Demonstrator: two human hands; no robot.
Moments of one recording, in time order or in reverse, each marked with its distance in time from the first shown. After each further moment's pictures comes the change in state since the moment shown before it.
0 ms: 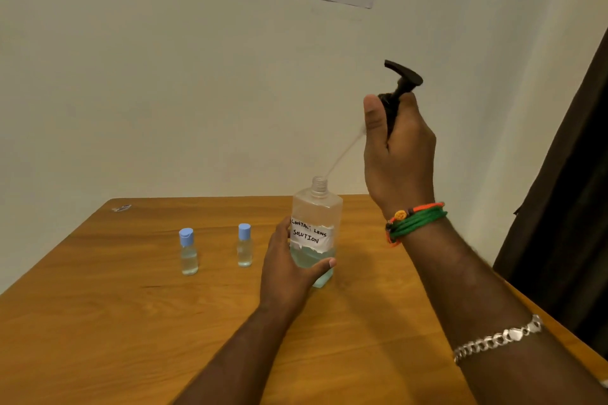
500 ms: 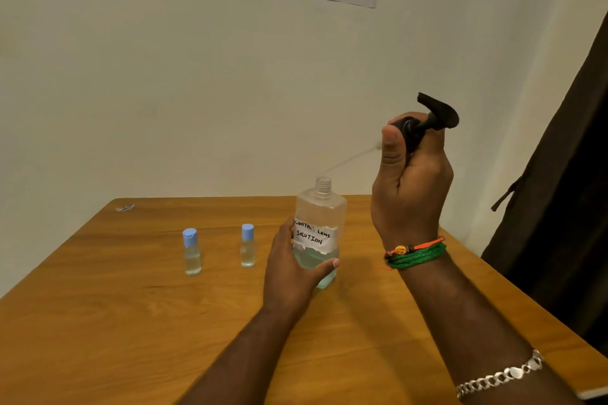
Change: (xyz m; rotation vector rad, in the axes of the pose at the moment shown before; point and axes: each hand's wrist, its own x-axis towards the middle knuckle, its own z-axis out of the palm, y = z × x) left_hand 0.000 -0.002 0.000 -0.012 0.001 -0.010; right_hand -0.035 0.000 -0.004 0.128 0.176 -0.114
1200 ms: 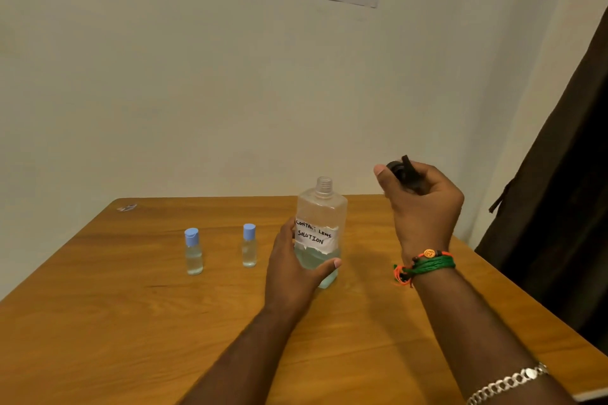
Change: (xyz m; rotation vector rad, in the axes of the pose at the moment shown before) left_hand -0.001 0.004 0.000 -0.005 0.000 0.001; right_hand -0.022 0.052 -0.012 0.117 0.052 0.574
